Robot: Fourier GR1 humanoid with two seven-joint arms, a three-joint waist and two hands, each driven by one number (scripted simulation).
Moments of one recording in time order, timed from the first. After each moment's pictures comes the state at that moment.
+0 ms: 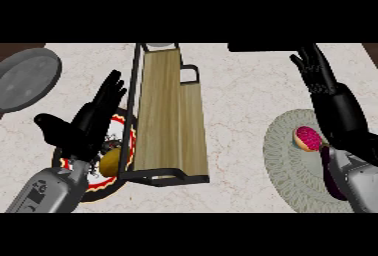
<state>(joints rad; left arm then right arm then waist) -0.29 0.37 -0.33 -1.60 0.35 0.31 0.15 -0.35 -0.43 0.20 -1.65 -0.17 -0.16 -0.13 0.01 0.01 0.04</state>
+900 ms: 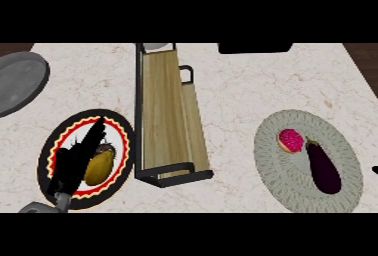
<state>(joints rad) -0.05 0.46 -0.35 -1.41 0.26 0.21 0.03 0.21 -0.67 -0.20 -1.52 -0.15 -0.34 0.15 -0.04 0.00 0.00</state>
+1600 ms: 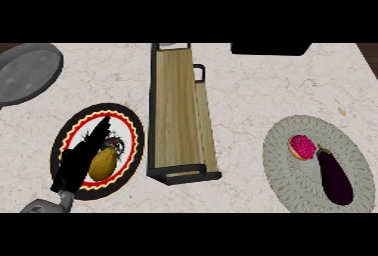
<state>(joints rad) -0.07 0.45 -0.35 -1.39 0.22 0.16 0.00 0.22 -1.03 0.01 -1.83 0.01 -0.09 0.80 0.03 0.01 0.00</state>
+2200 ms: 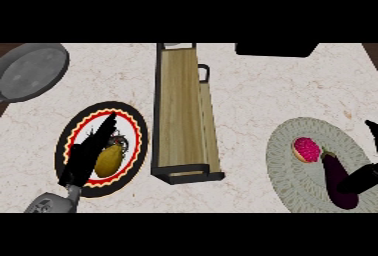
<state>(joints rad) -0.11 0.41 -0.34 -1.35 0.20 0.14 0.00 -0.14 -0.91 0.35 -1.71 0.23 0.04 1.13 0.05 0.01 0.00</state>
